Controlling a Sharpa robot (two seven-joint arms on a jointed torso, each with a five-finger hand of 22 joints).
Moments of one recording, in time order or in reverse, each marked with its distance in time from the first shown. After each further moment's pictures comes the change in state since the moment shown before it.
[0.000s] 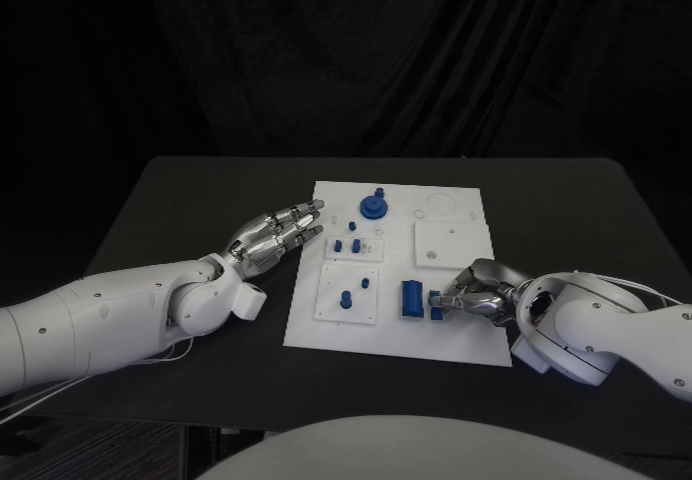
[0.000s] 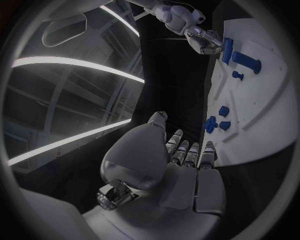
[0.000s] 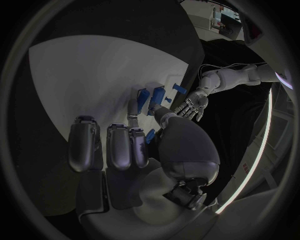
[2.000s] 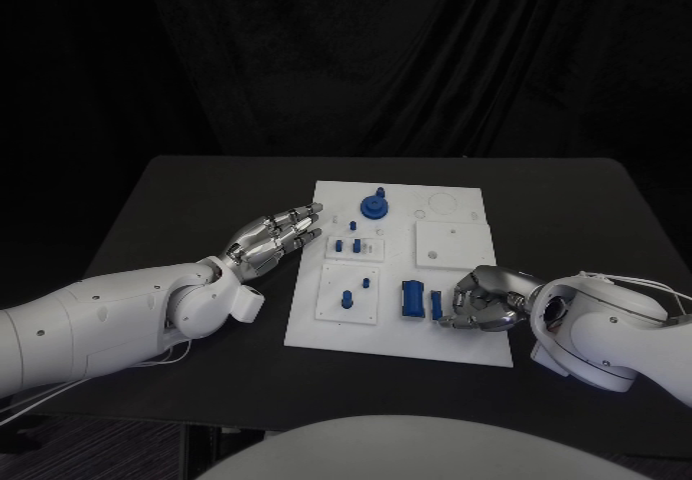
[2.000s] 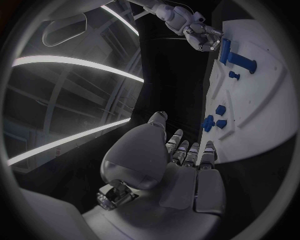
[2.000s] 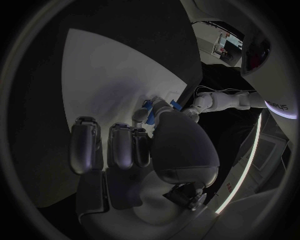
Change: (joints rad) left arm -0.009 -0.010 0.000 0.002 0.000 0.003 -0.002; left_hand 0.000 0.000 0.003 -0.003 0.000 0.004 0.004 0.000 0.000 0.000 0.000 0.000 0.000 0.000 0.000 0.000 0.000 0.000 0.004 0.004 0.000 0.000; right arm -0.007 -0.051 -0.003 0.001 -0.188 0.131 0.120; right_hand 0.218 -0.025 -0.258 0.178 0.004 -0.096 -0.071 0.573 0.491 -0.002 -0.045 0.017 0.000 0.004 -0.032 0.004 0.030 0.000 -0.002 -0.027 0.012 0.000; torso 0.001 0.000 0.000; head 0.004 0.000
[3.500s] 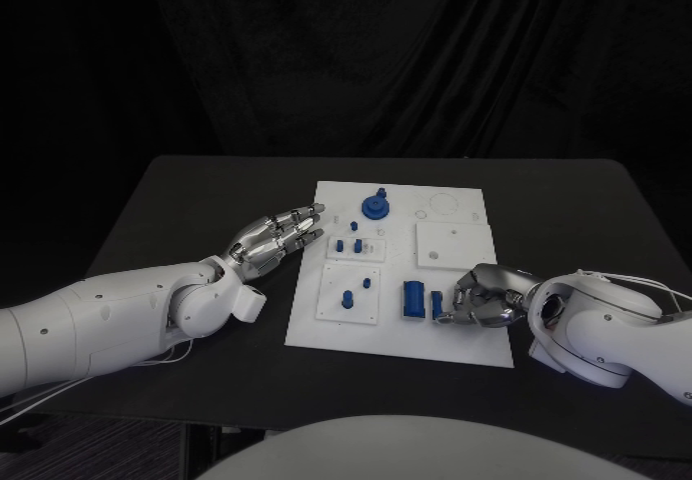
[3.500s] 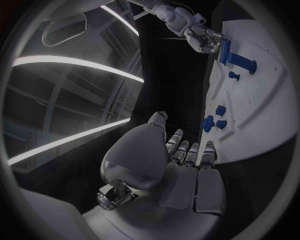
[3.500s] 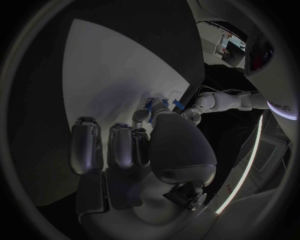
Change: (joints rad) left arm -0.001 0.004 0.000 -0.003 0.000 0.001 -0.003; left_hand 0.000 0.000 0.003 -0.003 0.000 0.000 0.000 0.004 0.000 0.000 0.000 0.000 0.000 0.000 0.000 0.000 0.000 0.000 0.000 0.000 0.000 0.000; right arm -0.001 0.022 0.000 -0.030 -0.007 -0.004 -0.003; right_hand 0.042 0.080 -0.063 -0.004 -0.147 0.012 -0.001 0.009 0.019 0.002 -0.002 0.000 0.000 -0.004 -0.004 0.000 -0.005 0.000 0.004 -0.004 0.000 0.000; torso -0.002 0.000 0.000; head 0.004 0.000
